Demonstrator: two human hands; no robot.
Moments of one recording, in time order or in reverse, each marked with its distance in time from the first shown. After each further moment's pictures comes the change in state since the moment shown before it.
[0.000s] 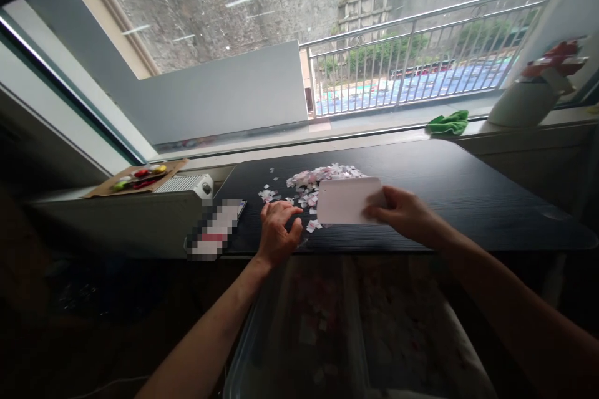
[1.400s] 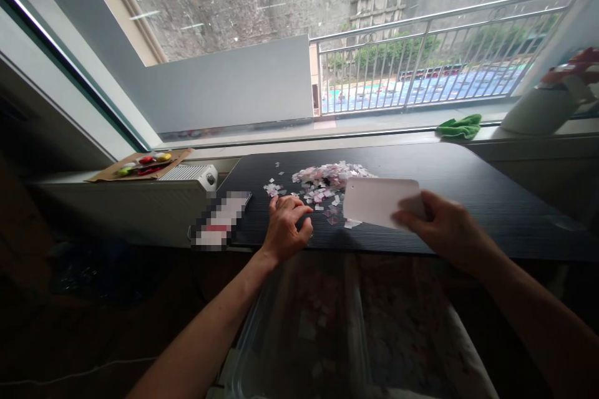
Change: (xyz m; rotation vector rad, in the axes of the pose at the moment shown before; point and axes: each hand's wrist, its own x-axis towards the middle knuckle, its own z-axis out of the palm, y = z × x) left_hand -0.001 0.010 -0.003 0.041 -0.083 0.026; right_hand -0.033 -0.001 -0.023 -0.375 0.196 -0.046
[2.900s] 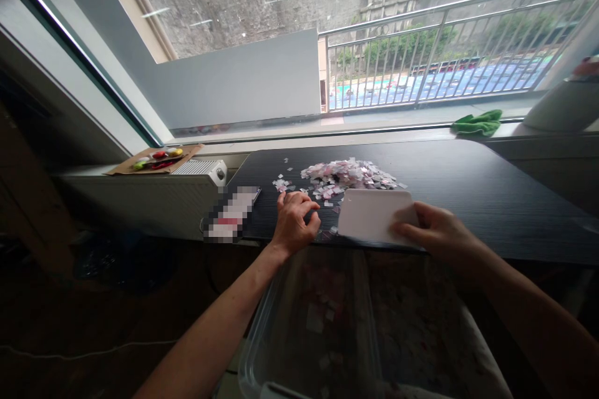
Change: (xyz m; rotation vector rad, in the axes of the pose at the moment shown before) left_hand 0.000 -0.002 0.003 -0.019 0.040 -0.038; right_hand -0.007 0.003 0.020 0.384 -0.246 0.158
